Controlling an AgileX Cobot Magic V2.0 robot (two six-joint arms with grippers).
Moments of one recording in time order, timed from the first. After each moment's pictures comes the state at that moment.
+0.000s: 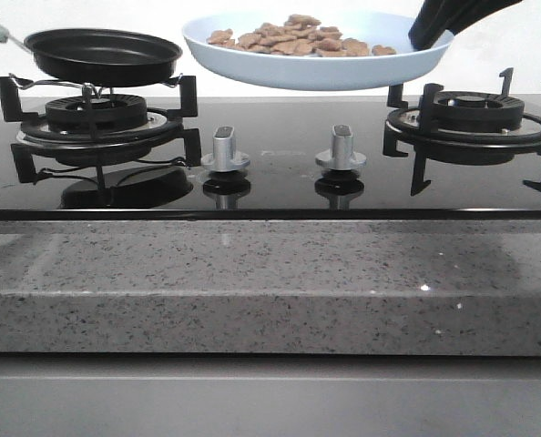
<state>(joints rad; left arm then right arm) 0.29 1.79 -1.23 -1.75 0.86 0.83 0.20 1.51 -1.35 0.45 0.87 -0.06</state>
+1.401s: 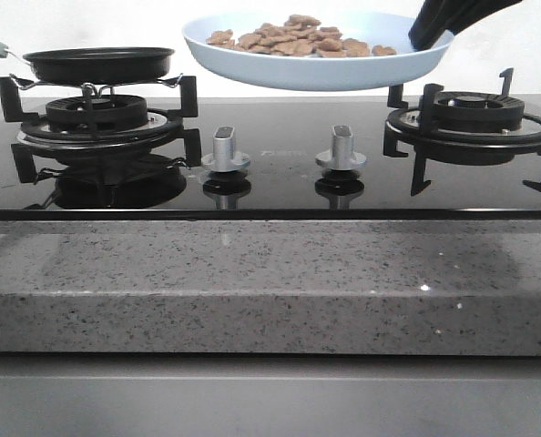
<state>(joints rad) 0.37 1.57 -1.45 -1.00 0.90 0.63 0.20 1.51 -1.35 0.45 0.88 -0.06</state>
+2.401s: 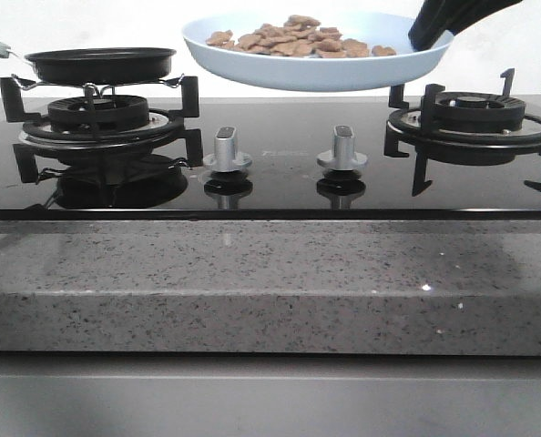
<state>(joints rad) -0.07 0.89 -0.90 0.05 0.77 -0.02 0.20 1.51 -1.35 0.45 0.88 -0.06</state>
